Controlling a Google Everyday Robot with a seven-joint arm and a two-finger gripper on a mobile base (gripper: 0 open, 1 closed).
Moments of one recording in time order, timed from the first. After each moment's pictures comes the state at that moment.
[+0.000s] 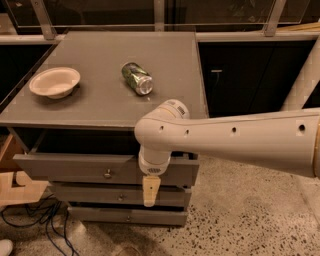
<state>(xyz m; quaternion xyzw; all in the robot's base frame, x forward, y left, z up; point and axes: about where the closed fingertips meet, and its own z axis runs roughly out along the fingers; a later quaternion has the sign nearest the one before) 0.506 0.023 0.641 -0.70 0.71 0.02 0.11</state>
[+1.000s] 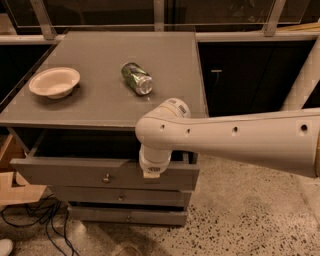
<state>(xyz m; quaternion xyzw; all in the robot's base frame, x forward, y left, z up) 0.506 0.023 0.642 -0.70 0.71 0.02 0.11</state>
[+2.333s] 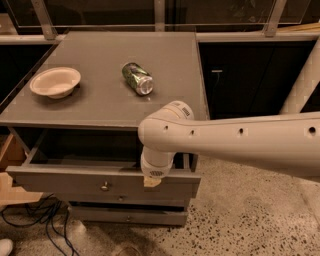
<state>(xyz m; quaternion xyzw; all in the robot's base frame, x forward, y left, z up) 0.492 0.015 0.642 -0.69 0.71 0.03 0.10</state>
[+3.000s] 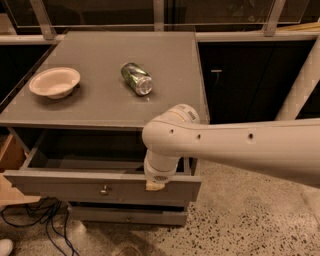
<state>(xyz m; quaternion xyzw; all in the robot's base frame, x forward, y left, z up) 0.475 0.009 0.645 -0.69 0.71 0.04 0.10</state>
